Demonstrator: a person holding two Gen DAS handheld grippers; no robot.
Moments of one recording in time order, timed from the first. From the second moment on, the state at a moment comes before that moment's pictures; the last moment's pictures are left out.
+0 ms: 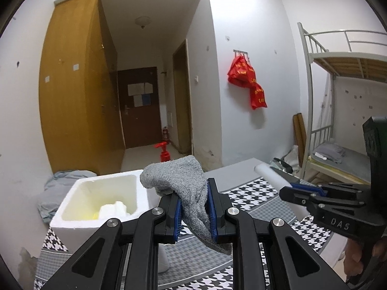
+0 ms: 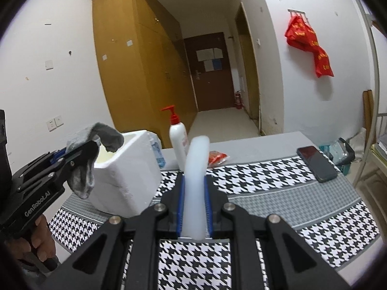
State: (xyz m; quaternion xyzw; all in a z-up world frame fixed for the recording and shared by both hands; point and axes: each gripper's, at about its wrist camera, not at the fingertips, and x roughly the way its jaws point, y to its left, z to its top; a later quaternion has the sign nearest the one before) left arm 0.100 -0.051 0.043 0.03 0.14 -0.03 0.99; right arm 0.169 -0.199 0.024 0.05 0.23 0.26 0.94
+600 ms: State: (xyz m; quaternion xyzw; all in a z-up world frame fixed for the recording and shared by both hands) left arm 0.097 -0.012 0.053 0.02 0.13 0.03 0.99; right arm 0.178 -0.159 0.038 0.03 0.22 0.31 0.93
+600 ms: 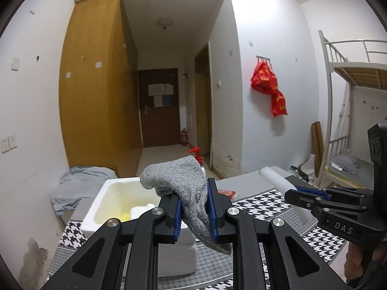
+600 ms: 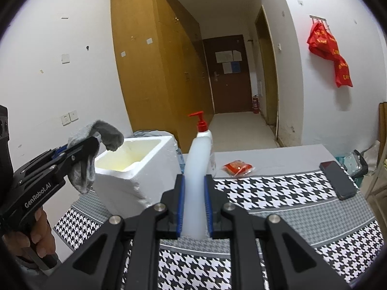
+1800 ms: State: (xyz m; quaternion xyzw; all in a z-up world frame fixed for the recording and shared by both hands) left arm 0.144 0.058 0.044 -0.01 0.18 0.08 0.98; right arm 0.188 -0.063 0.048 -0.02 0.22 0.37 0.90
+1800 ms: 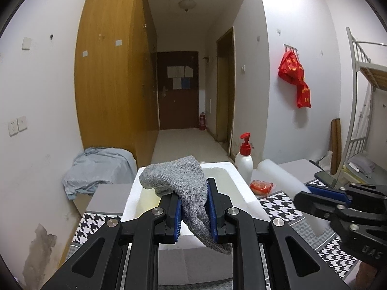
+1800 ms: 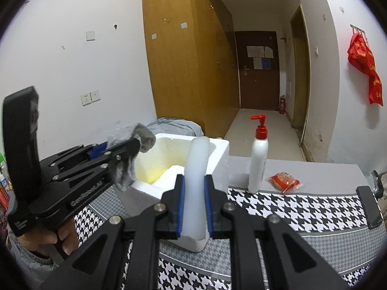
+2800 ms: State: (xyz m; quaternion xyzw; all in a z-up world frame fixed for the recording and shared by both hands) left arm 0.165 0.086 0.028 -0.03 0.20 0.09 0.97; right arm 0.191 -0.077 0.047 -0.02 0.23 0.34 0.91
